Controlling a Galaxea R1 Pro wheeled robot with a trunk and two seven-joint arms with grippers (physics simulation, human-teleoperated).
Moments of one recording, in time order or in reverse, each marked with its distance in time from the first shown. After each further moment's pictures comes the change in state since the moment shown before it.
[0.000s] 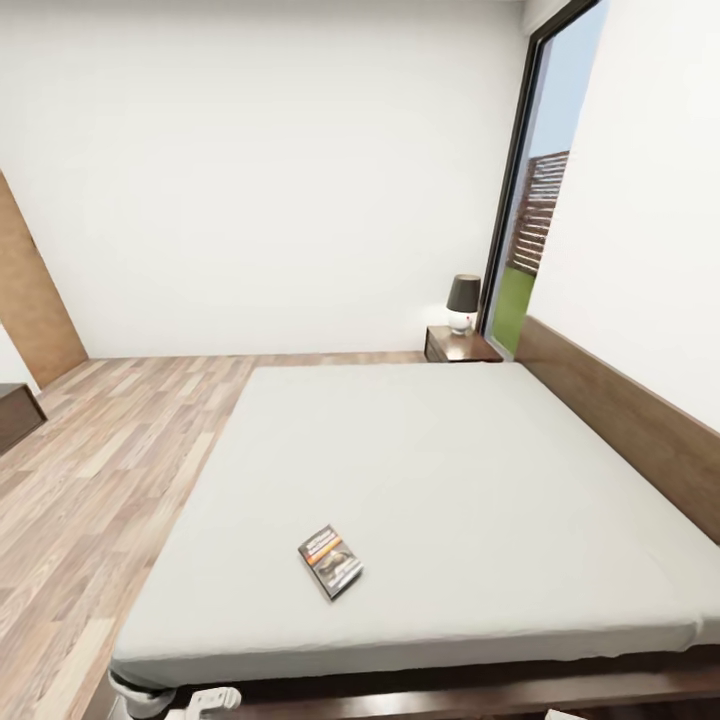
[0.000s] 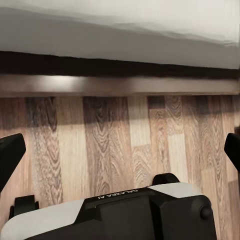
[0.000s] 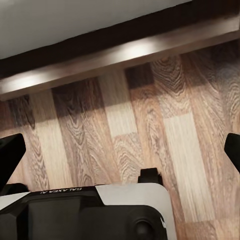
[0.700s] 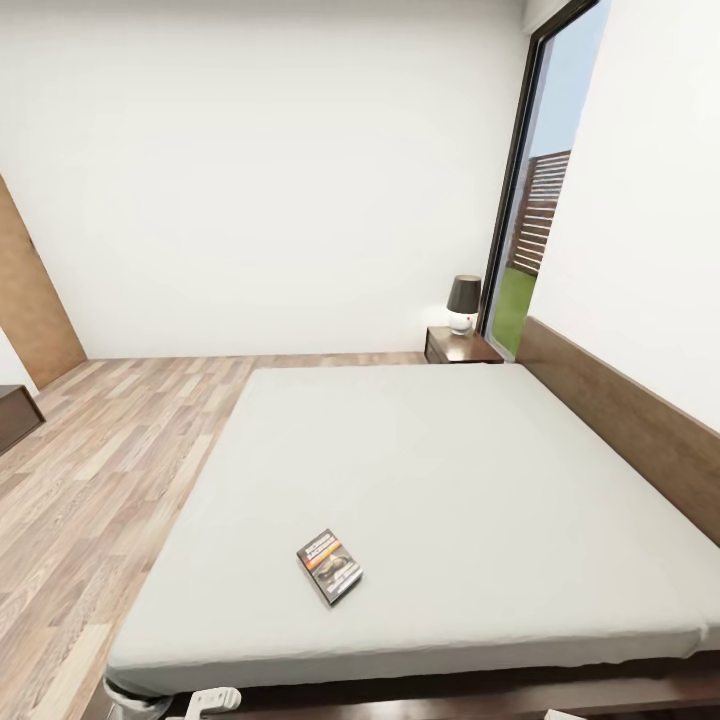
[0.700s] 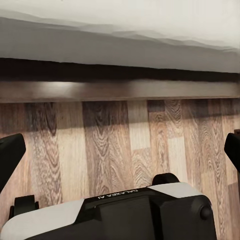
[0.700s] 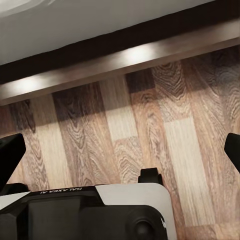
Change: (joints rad) left arm 0.000 0.000 0.000 0.000 0.000 0.000 -0.001; right arm 0.000 0.001 0.000 0.000 0.001 0.000 0.000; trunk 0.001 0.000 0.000
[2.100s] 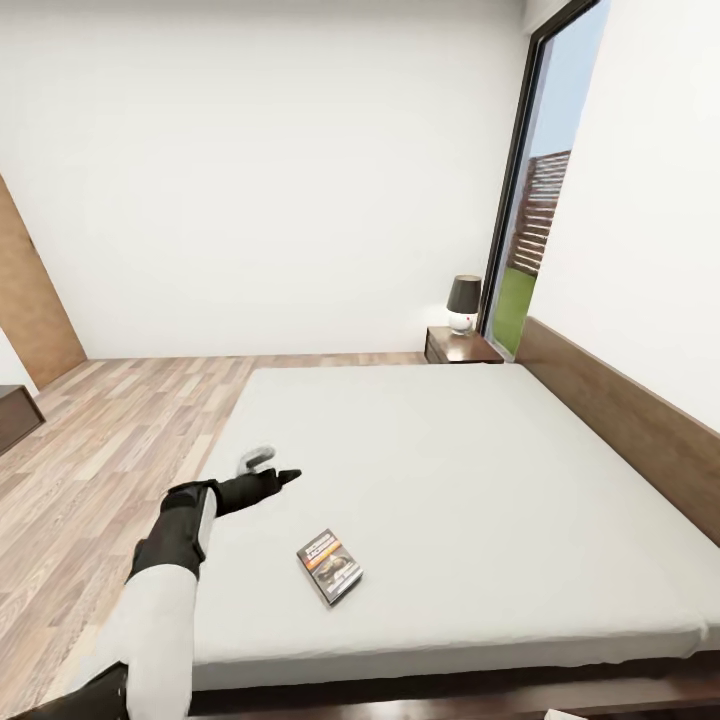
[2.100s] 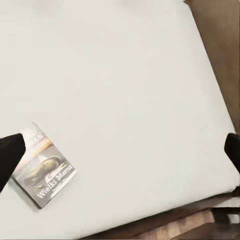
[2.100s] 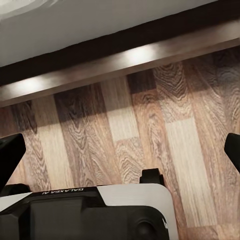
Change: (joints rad) left arm -0.419 -0.217 -0.004 -0.615 0.079 0.658 -0.045; right arm 0.000 -0.001 0.000 -0.001 -0.006 0.000 0.006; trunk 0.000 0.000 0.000
